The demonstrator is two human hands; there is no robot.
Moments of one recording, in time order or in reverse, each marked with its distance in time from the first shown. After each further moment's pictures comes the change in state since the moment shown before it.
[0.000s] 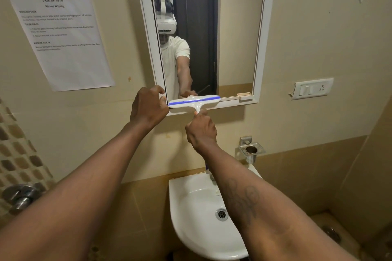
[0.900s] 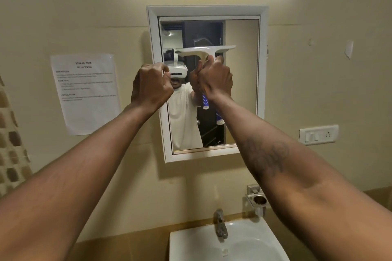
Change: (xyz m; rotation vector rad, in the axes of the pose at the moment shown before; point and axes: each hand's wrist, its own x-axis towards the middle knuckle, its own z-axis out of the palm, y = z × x) left_hand 0.108 0.078 -0.106 -0.004 0.481 0.273; right_hand 0.157 -0.151 -0.158 0.259 0.513 -0.379
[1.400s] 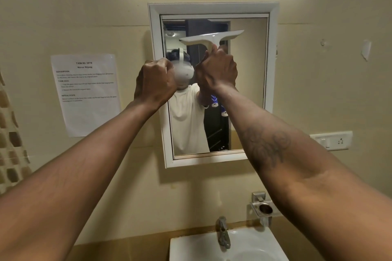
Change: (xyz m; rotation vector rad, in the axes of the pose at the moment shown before) left_hand 0.017 -0.003 0.021 0.009 0.017 0.023; right_hand 0.043 0.001 0.015 -0.203 0.021 -0.092
